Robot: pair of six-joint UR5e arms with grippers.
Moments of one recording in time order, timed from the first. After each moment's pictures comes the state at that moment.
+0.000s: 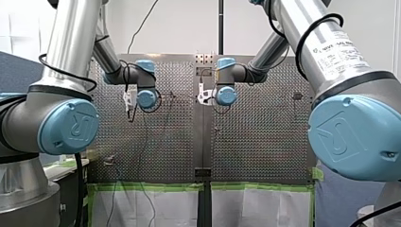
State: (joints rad) left arm -0.23 -1.80 -1.96 -2.36 -1.90 -1.58; right arm 2.25 -1.01 1.44 -0.47 1.78 1.54
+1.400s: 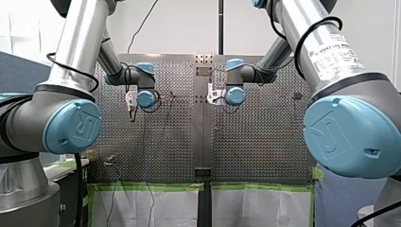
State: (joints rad) left arm -0.17 -1.88 -1.84 -2.42 -1.81 -1.62; right arm 2.17 -1.01 1.44 -0.48 1.73 1.54
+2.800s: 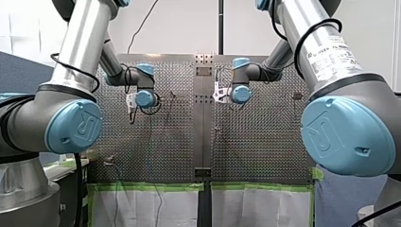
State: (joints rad) left arm -0.15 -1.91 -1.79 -2.53 -1.75 -1.62; right arm 2.12 -1.01 1.41 -0.47 1.71 1.55
